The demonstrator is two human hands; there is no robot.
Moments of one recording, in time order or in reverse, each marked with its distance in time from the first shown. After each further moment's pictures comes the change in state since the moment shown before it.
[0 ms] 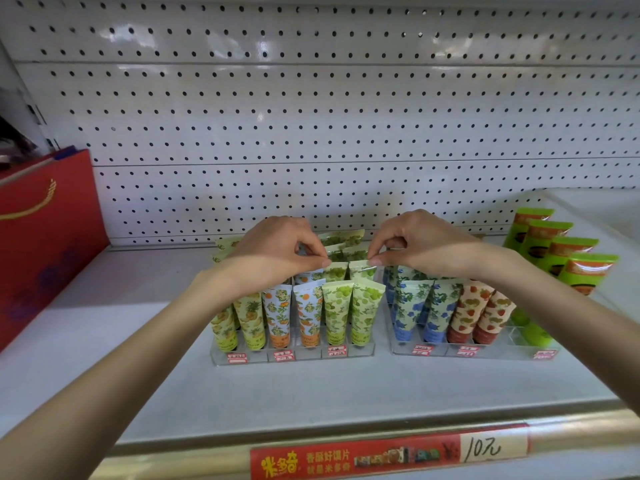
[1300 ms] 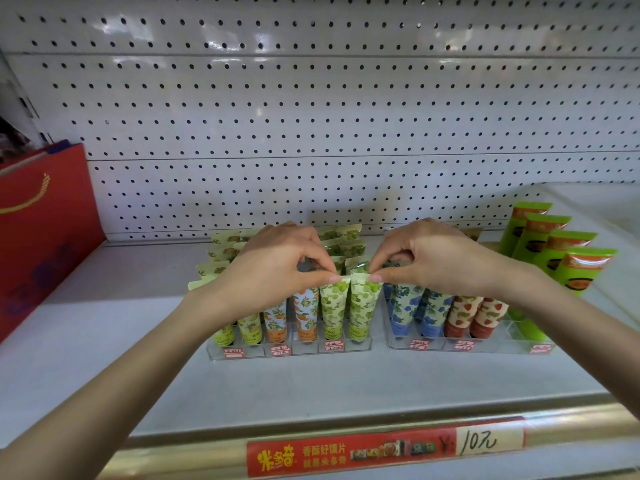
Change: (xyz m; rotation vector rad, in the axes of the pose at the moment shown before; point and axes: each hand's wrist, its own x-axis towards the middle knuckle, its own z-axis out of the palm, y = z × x) left_hand -0.022 0.011 0.007 0.111 0.036 0.153; right_hand -0.026 -0.009 0.003 -0.116 0.010 -0.105
